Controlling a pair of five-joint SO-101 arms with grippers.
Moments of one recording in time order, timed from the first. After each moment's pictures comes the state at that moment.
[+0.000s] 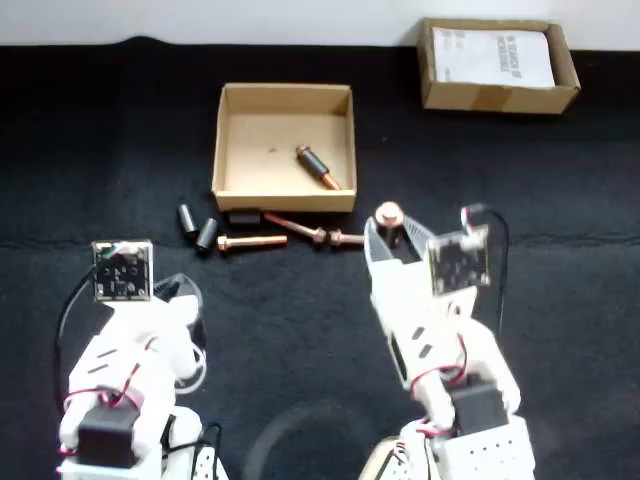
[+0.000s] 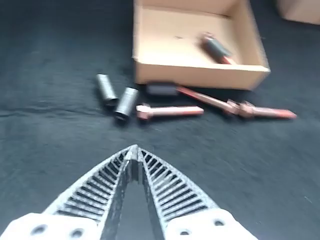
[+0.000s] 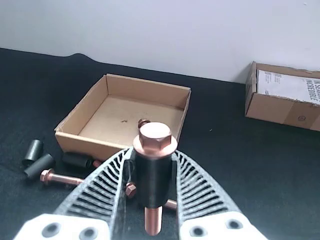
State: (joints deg) left arm -2.5 -101.8 75.4 67.6 10.9; right arm -20.7 -81.9 69.5 32.8 0.1
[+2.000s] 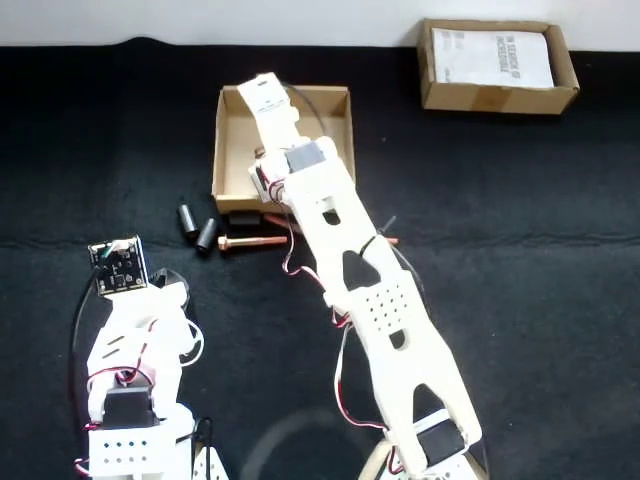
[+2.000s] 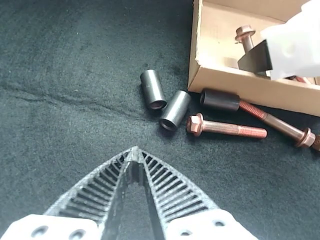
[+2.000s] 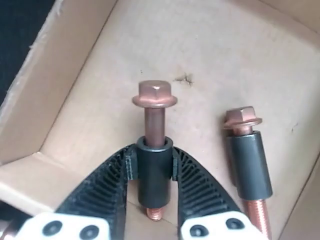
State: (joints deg) left arm -9.9 -101.8 96.0 47.3 11.0; right arm -33.0 65.1 -66.3 66.5 2.6
